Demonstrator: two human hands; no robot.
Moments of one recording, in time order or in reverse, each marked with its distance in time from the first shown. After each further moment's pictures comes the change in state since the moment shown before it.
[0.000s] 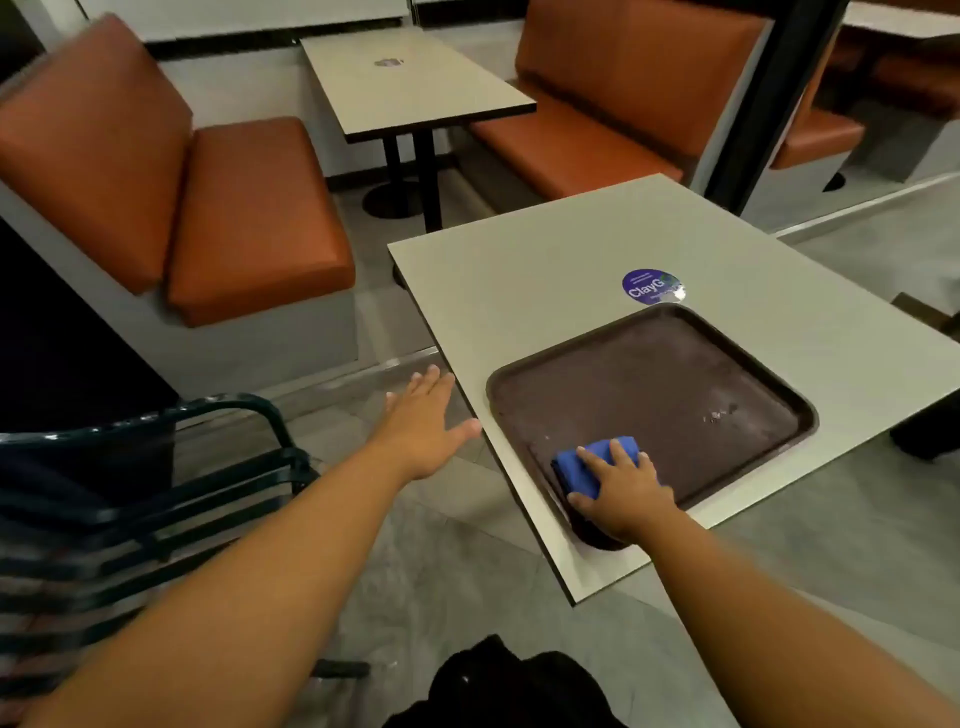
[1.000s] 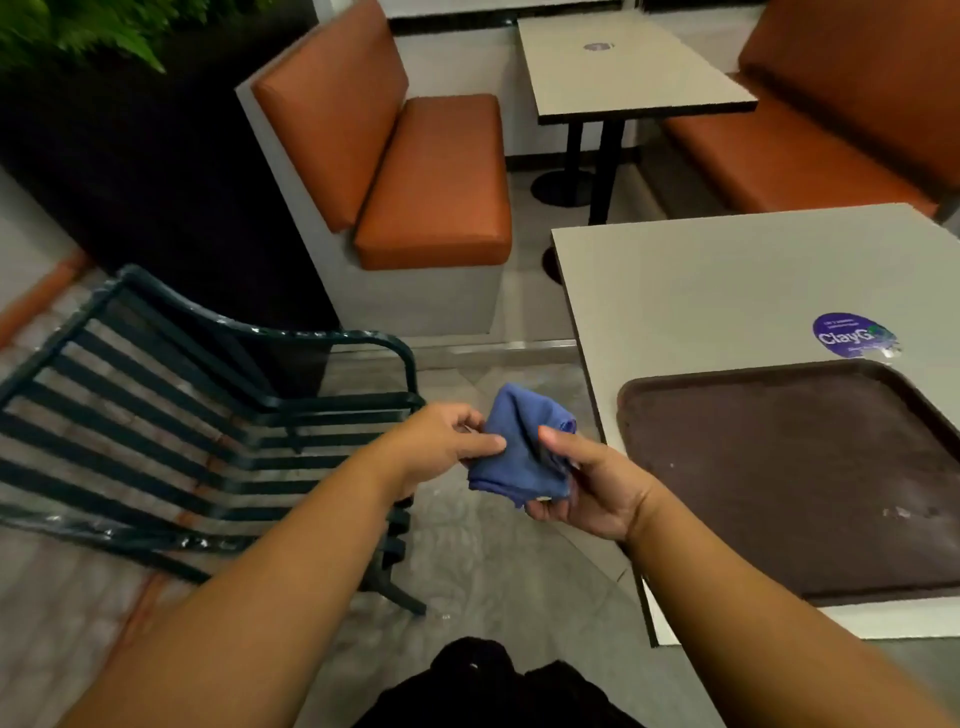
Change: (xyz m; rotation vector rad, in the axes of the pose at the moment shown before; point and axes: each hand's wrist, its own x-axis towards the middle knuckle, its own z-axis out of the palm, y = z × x) left_hand -0.102 -0.056 -0.023 -0.895 0.047 -0.334; right_hand -0.030 -0.153 -0.021 1.472 -0.994 -0.397
